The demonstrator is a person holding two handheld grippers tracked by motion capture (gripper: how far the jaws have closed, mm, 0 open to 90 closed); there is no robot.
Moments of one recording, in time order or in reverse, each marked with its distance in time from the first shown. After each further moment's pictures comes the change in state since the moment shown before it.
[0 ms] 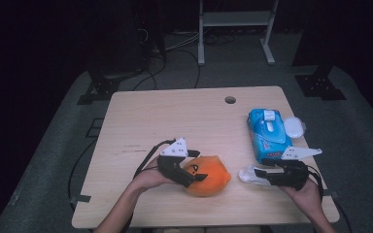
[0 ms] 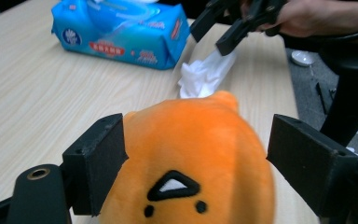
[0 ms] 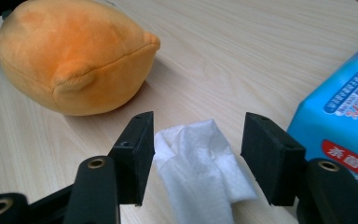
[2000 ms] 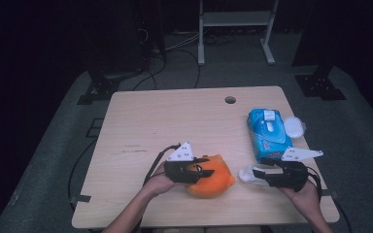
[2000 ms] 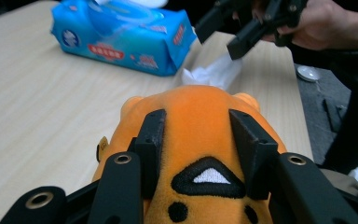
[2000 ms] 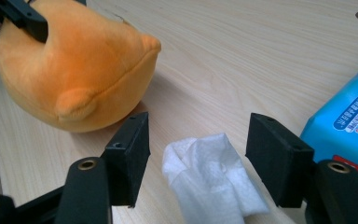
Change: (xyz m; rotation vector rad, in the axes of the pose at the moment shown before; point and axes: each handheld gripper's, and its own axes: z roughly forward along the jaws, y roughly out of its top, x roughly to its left) left arm -0.012 -0.008 0.015 -0.067 0.042 -0.016; right arm 0.007 0.002 -0.003 -0.050 0.005 -0.008
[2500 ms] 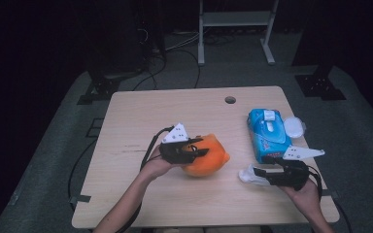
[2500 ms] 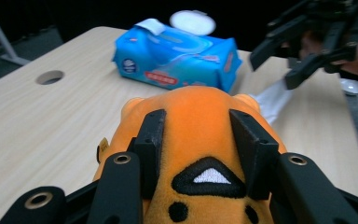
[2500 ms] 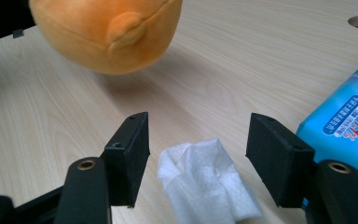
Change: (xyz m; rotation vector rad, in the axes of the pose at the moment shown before) left arm 0.040 0.026 -0.014 -0.037 0.132 0.009; right arm -0.003 0.001 -0.001 -0.022 -0.004 0.005
